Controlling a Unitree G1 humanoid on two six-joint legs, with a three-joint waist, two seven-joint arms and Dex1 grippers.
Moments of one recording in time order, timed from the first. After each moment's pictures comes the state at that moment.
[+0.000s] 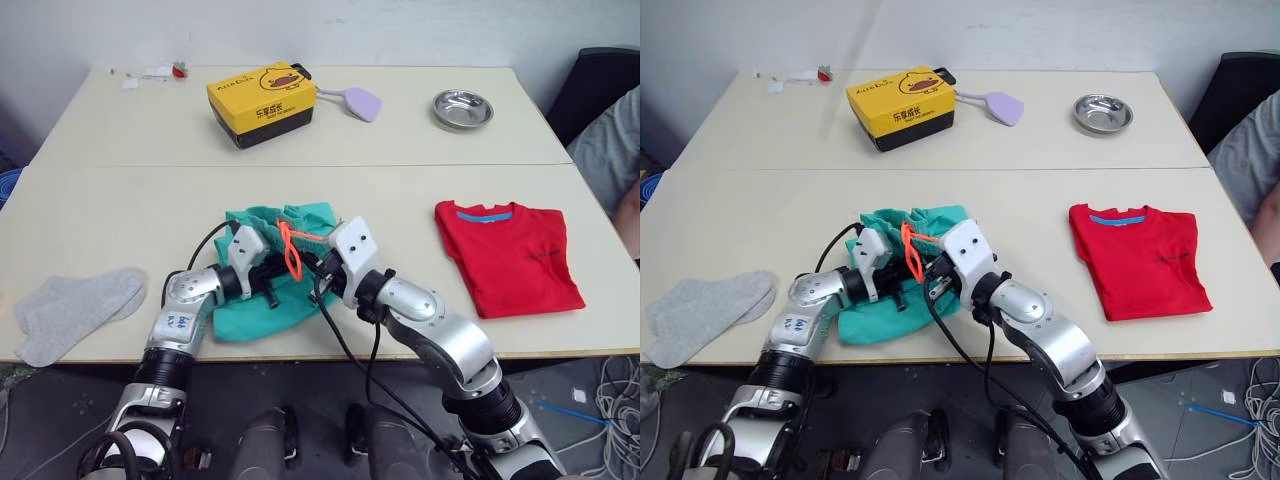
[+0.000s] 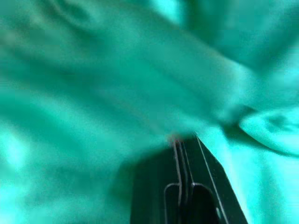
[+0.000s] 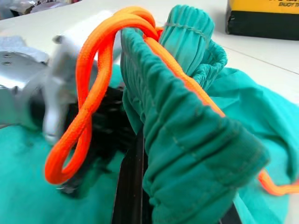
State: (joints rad) left arm -0.45 0.39 -0.02 0.31 -0.23 0.06 -0.87; right arm -0.43 -0.22 0.36 -0.40 0.32 0.68 0.24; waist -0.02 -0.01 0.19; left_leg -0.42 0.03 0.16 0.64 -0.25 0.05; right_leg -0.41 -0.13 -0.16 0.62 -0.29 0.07
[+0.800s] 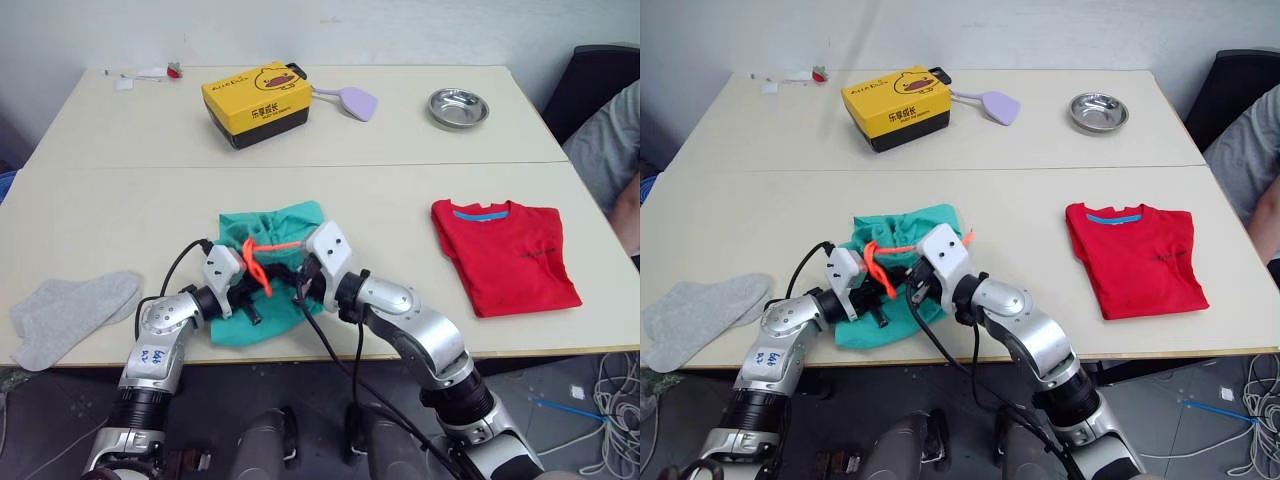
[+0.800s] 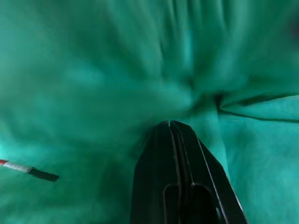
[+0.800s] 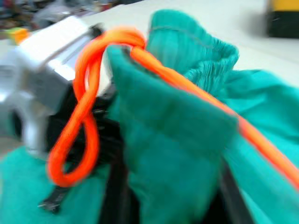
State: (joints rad) left arm -0.25 0.41 0.03 0.13 -0.25 0.05 -0.76; right arm -0.46 -0.12 0.40 -0.27 0.32 0.64 0.46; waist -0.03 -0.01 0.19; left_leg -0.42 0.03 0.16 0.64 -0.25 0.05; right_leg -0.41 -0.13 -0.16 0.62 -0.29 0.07
